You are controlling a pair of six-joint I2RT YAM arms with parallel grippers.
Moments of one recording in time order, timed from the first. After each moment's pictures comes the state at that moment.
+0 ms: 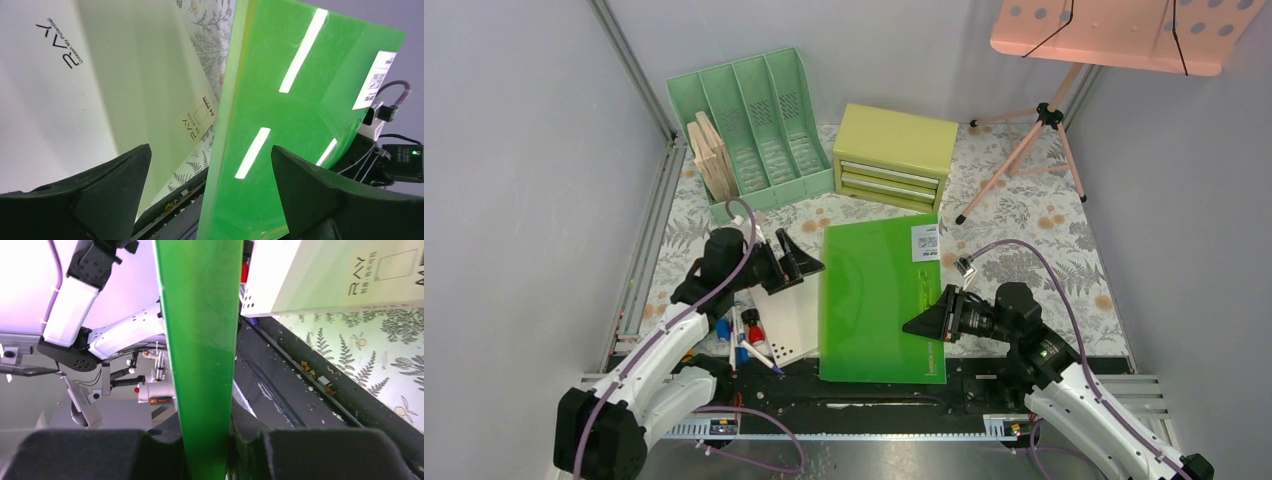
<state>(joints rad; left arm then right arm) -0.37 0.89 0.53 -0.18 0.49 -0.86 0.62 0.38 0.26 -0.16 -0.60 1.08</state>
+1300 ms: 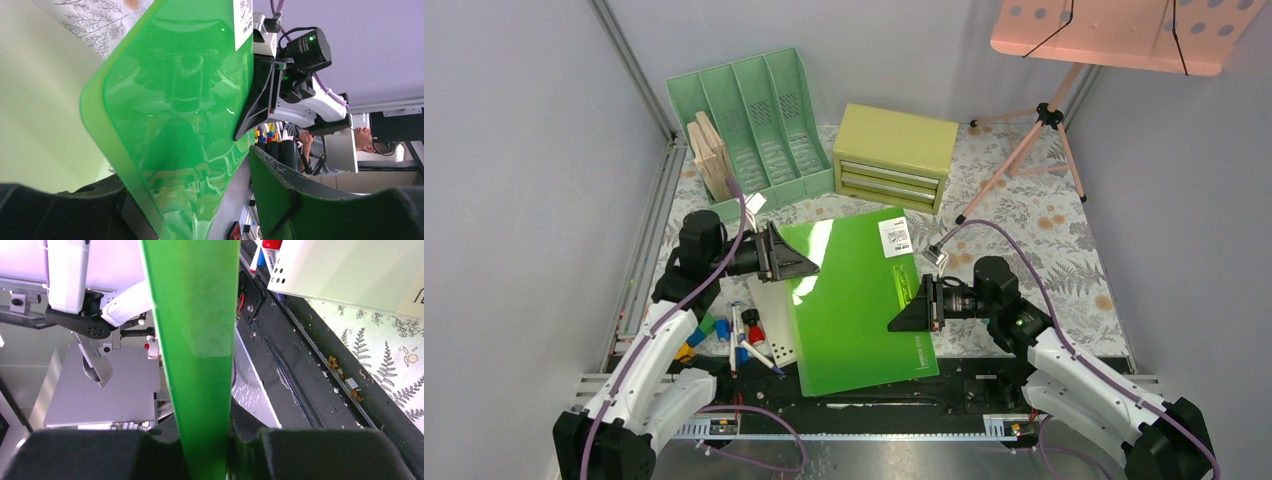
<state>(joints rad) -0.24 0.85 0.64 -0.15 0.99 -0.83 0.62 0.75 0.36 0.08 -0.85 1.02</state>
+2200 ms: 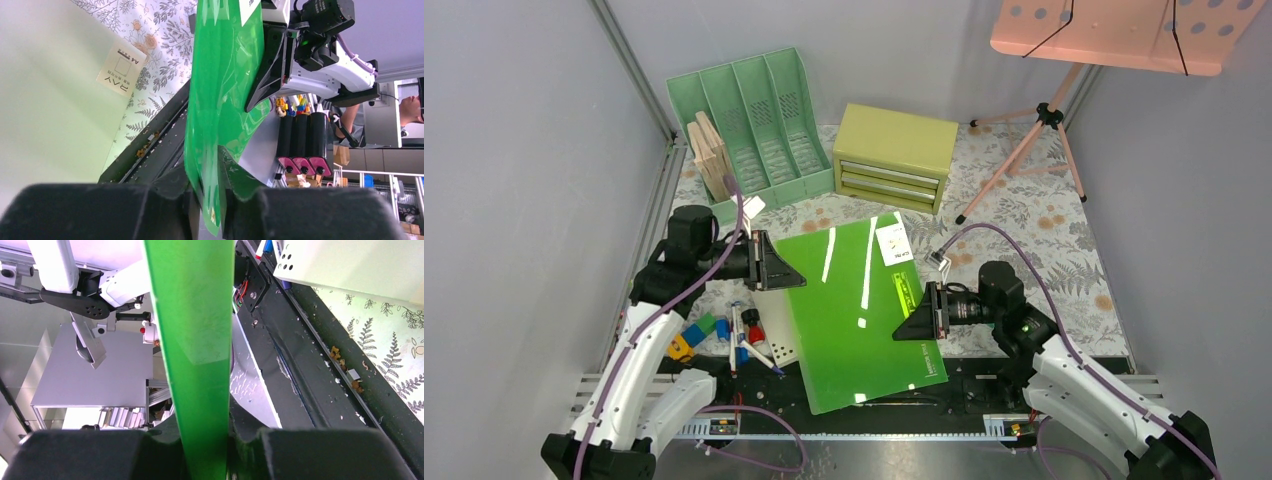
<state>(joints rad) -0.23 0.82 0.89 -0.67 0.98 -0.48 0.62 0.68 0.35 0.02 -0.90 0.96</state>
